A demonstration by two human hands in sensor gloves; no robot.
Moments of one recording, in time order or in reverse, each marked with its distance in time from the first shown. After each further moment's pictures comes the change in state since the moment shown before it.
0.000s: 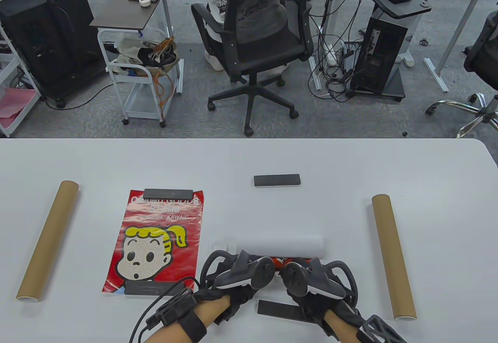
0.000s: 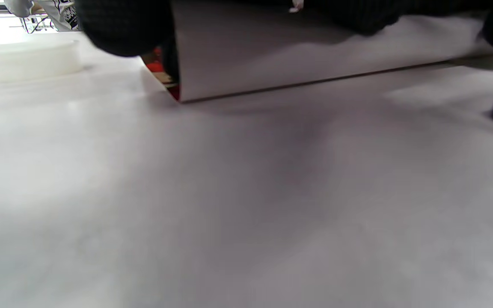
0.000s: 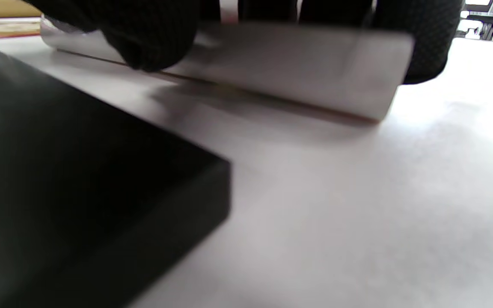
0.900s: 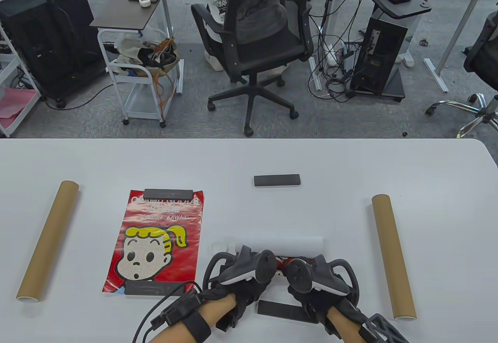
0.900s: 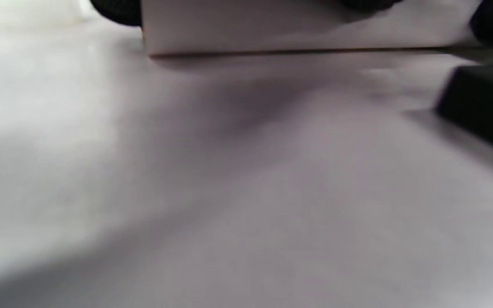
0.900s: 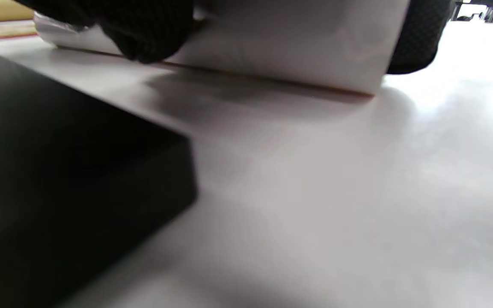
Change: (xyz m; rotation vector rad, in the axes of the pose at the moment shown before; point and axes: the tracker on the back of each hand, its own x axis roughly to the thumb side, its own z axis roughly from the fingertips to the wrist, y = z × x) left_hand 0.002 -0.005 -0.006 -0.080 0.088 0.064; right_hand -0.007 0.006 -0.006 0.026 0.002 -0.028
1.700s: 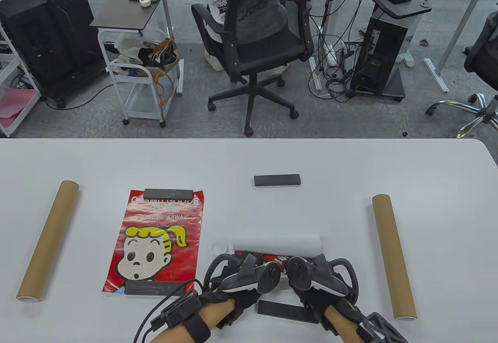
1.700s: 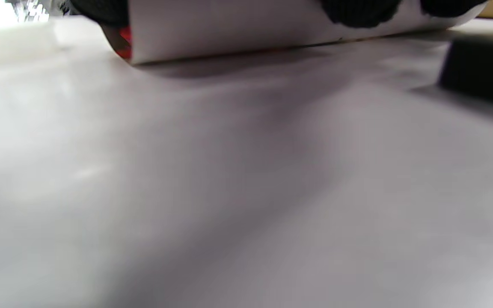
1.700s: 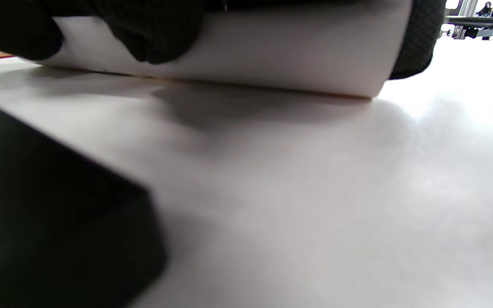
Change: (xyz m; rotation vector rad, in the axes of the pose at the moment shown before) left_hand 0.007 -0.002 0.005 0.009 -0.075 -0.011; right_hand -0.007 -0.004 -0.001 -0.061 0.045 -0.063
